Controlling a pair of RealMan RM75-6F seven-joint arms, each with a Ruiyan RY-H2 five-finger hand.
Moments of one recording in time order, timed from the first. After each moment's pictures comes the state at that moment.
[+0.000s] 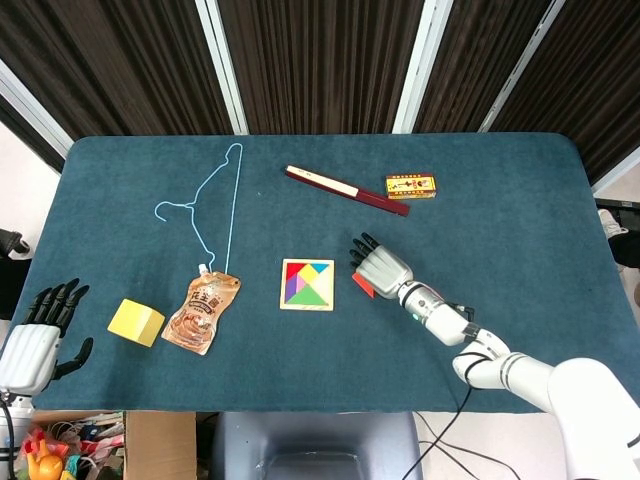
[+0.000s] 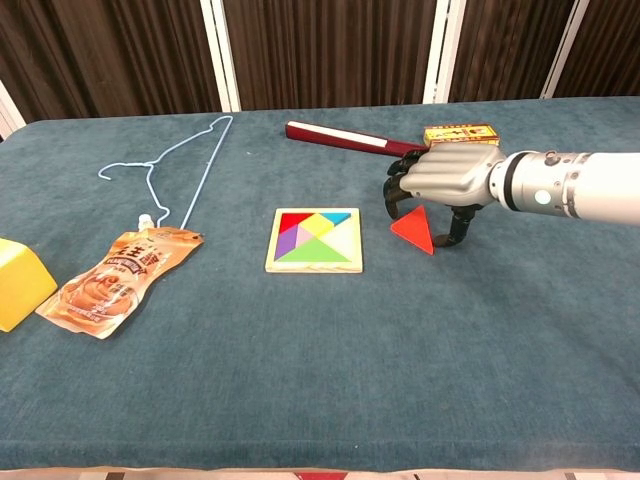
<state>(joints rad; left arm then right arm) -0.17 -1.15 -0.03 -1.50 1.55 1.44 -0.07 0.93 -1.64 0.08 -0.96 -1.48 0.67 -0.28</state>
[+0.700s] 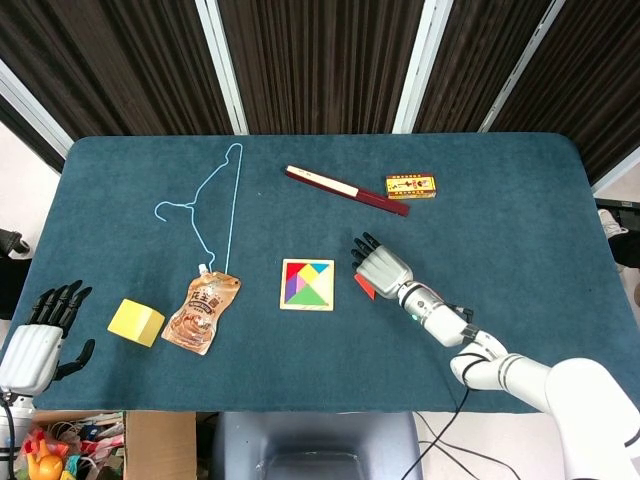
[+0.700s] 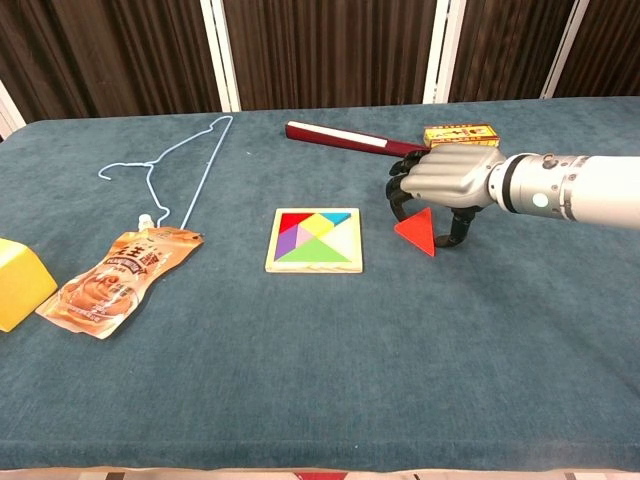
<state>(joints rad) -0.18 -1.14 -0.02 -1.50 1.55 1.43 -0.08 0.93 -1.65 0.08 -0.96 -1.42 0.67 -0.34</state>
